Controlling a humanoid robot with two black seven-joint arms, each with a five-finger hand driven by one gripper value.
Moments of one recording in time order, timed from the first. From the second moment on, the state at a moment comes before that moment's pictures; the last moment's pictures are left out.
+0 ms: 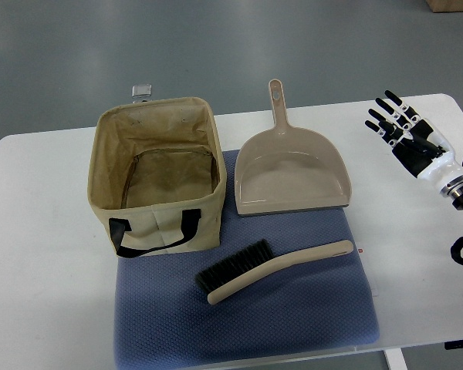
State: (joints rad) left arm 0.01 0.00 -0.15 -0.16 -0.07 -0.02 0.11; right arm 0.45 -0.37 1.06 0.75 -0.33 0.58 0.33
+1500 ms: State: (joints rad) left arm 0.01 0.00 -0.15 -0.16 -0.07 -0.02 0.11; right arm 0.46 -0.60 0.85 1.19 -1.03 0.47 0.42
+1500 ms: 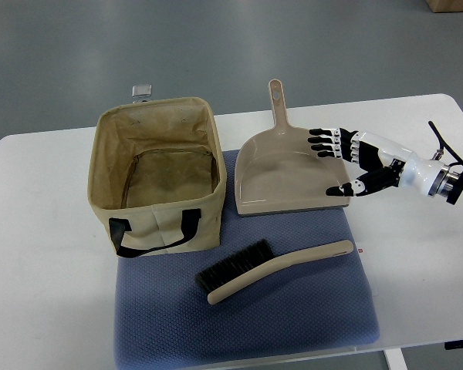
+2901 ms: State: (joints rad) left arm 0.01 0.00 -0.15 -0.16 -0.07 -0.02 0.11; right arm 0.46 -0.67 0.51 1.53 -1.84 0.04 0.26
